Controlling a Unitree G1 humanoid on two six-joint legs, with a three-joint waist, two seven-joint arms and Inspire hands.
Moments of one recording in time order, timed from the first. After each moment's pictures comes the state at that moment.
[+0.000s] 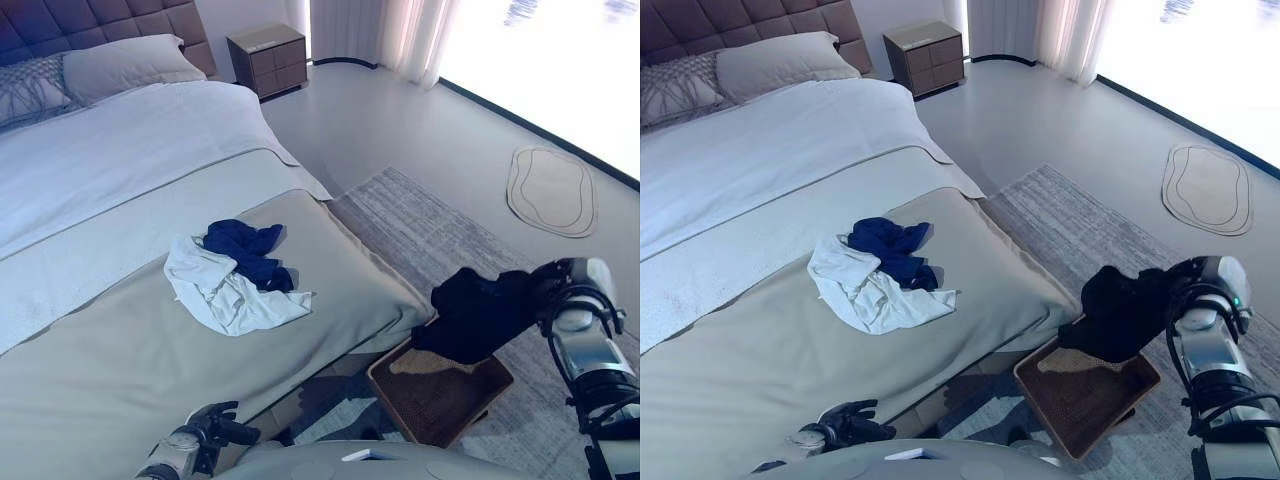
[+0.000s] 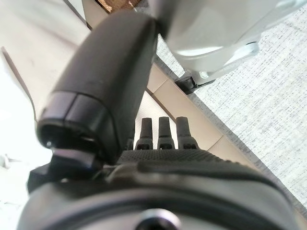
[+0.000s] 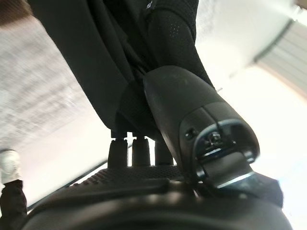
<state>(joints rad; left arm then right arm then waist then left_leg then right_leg) 0.02 0.29 -0.20 1.12 -0.10 0.04 -0.09 -0.16 -0.69 -0.02 0.58 -0.08 0.34 -0.28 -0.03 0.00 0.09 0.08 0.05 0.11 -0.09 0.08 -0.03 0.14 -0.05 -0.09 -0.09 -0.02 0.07</state>
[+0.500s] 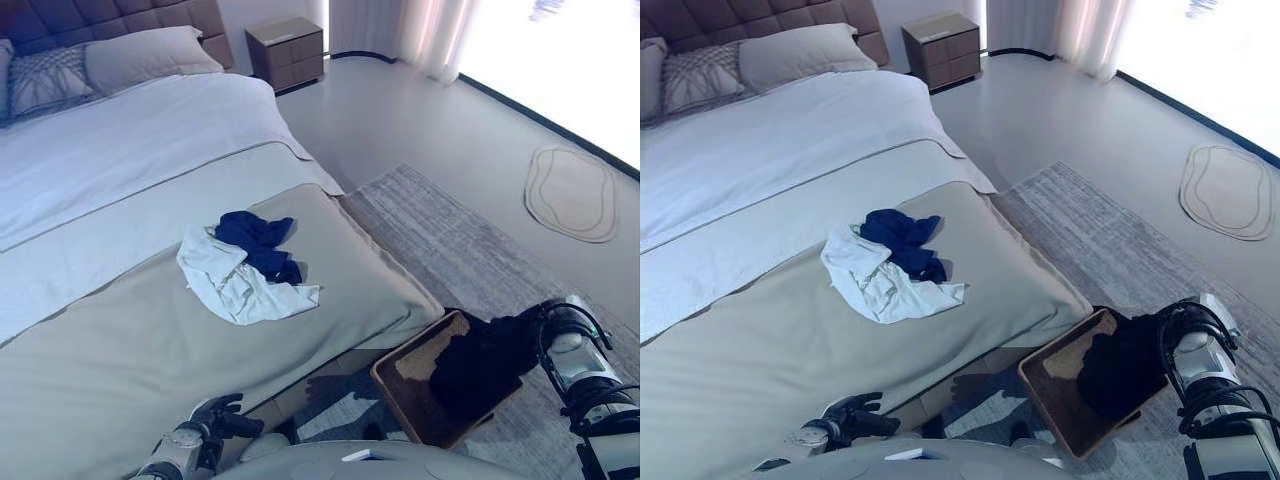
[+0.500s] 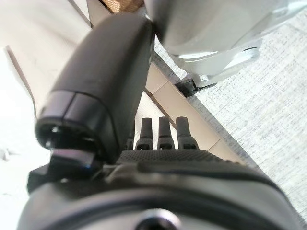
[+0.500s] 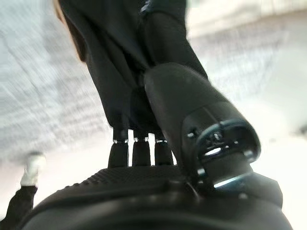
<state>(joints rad) 0.01 0.29 -0.20 1.11 -0.10 0.02 -0.10 -0.21 -0.69 0.07 0.83 -0.19 0.35 -0.09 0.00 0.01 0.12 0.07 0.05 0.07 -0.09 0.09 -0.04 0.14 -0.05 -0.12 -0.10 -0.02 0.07</state>
